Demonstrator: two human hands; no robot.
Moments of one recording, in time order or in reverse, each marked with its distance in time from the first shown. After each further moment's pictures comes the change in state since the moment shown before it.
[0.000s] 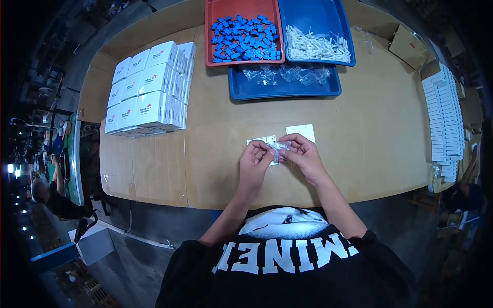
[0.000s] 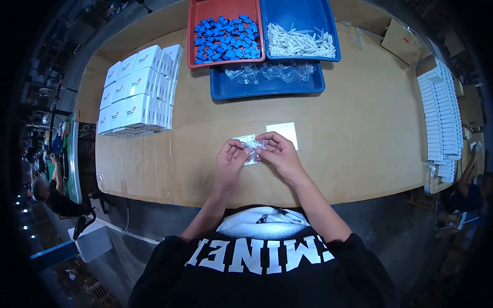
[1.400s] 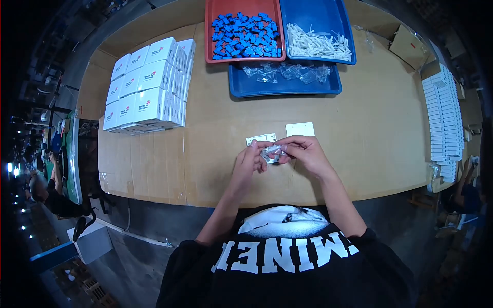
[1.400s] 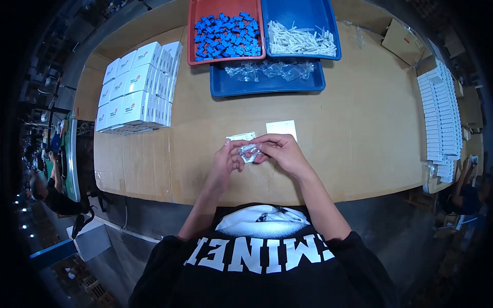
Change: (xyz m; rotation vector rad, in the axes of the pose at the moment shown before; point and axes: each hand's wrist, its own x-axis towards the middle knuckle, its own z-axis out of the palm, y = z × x) left_hand 0.000 0.023 -0.018 -0.035 -0.036 -0.354; right_hand 0.004 -0.015 -0.008 -0.169 -0.095 0.063
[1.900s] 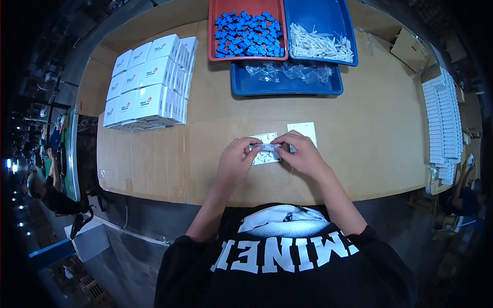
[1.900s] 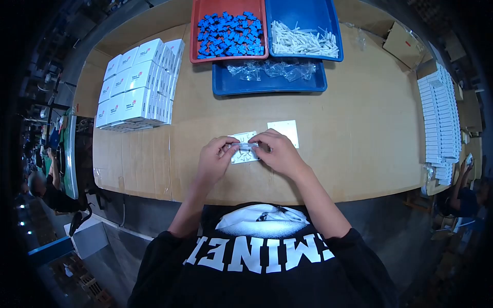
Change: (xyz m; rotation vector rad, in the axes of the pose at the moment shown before) left_hand 0.002 0.021 -0.027 1.000 0.101 0.359; right_hand 0.007 -0.002 0.012 -0.809 0.029 -0.344
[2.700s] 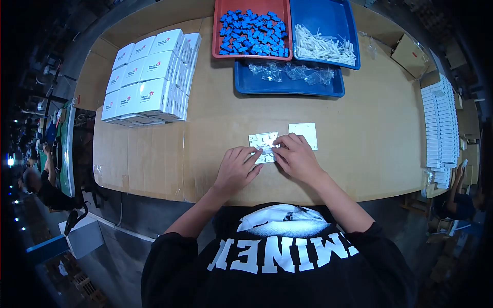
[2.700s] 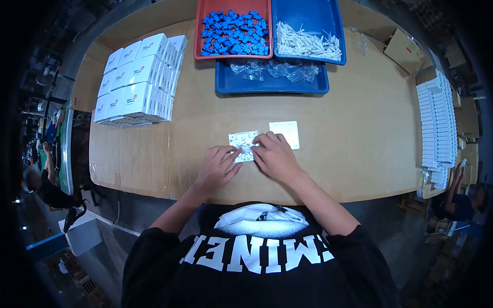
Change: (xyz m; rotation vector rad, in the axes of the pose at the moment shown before) left_hand -0.024 -0.026 -0.004 0.617 0.072 0.679; right_hand -0.007 0.000 0.016 -0.523 0.035 -0.301
